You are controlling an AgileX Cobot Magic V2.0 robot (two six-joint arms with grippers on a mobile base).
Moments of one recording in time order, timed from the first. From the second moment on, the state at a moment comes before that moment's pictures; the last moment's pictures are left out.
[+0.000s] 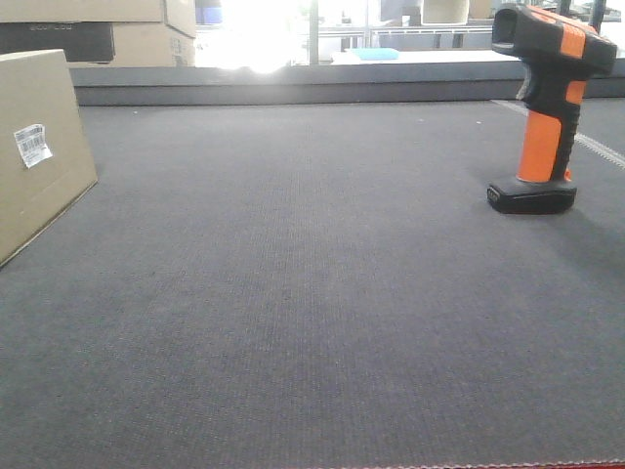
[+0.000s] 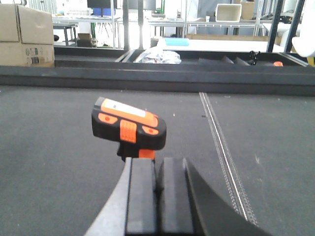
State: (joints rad) left arm -0.04 0.79 -0.79 0.19 0.52 -0.23; right arm -0.06 0.57 -0.34 -0.04 -0.11 0.09
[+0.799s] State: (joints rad) left arm -0.04 0.11 -0.34 0.19 0.28 -0.24; right arm -0.06 0.12 -0.36 0.01 0.37 0.09
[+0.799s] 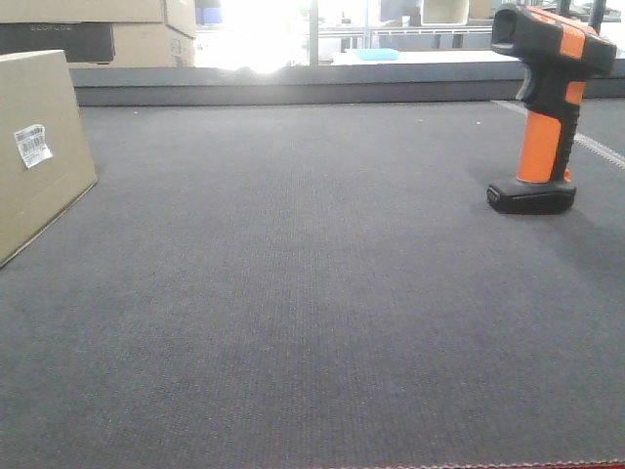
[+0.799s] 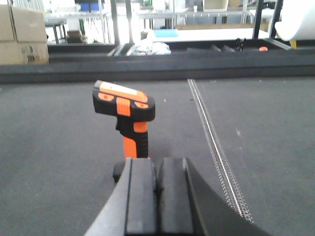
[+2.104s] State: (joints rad) left arm -0.04 0.07 -0.34 0.19 0.38 -0.24; right arm -0.06 0.01 -0.15 0.13 0.13 -0.12
